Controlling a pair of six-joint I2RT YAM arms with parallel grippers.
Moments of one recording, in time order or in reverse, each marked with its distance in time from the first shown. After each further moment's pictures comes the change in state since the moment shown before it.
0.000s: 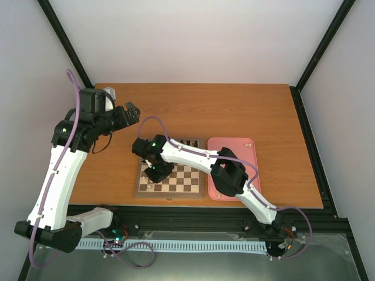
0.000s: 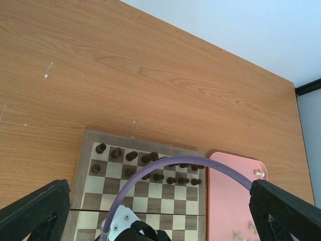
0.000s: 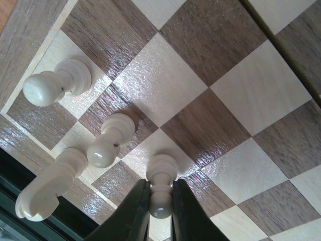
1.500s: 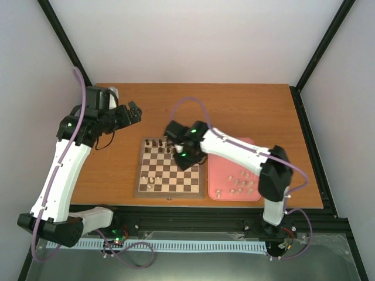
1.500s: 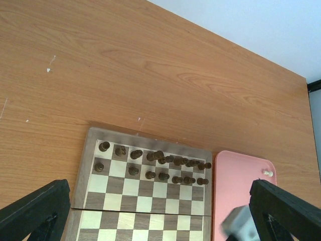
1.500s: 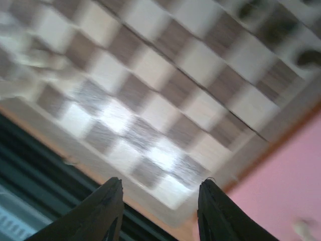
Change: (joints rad) left arm 0.000 0.042 -0.001 0.001 -0.007 0.000; right arm -0.095 -0.430 -0.335 0.035 0.108 -0.001
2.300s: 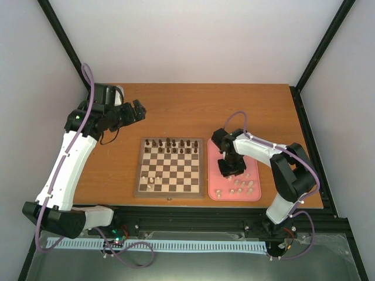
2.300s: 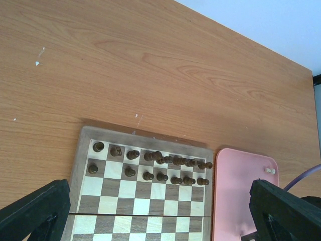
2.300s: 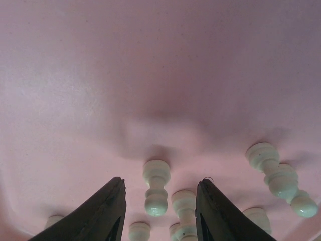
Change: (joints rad) left arm 0.000 0.080 0.000 0.031 0.028 0.000; right arm -0.451 -0.221 -0.702 0.151 0.044 0.024
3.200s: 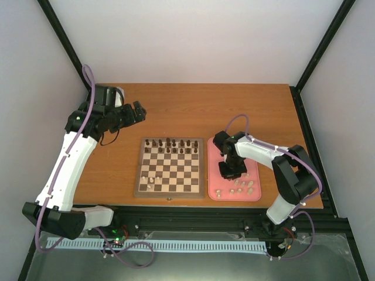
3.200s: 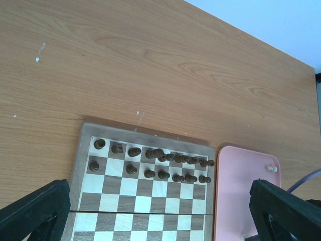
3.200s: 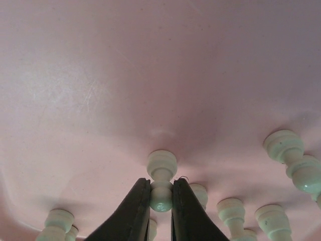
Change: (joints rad) left arm 0.000 -0.005 -0.018 0.003 0.003 0.000; right arm -0.001 -0.031 -0.058 0.033 -0.039 0.020
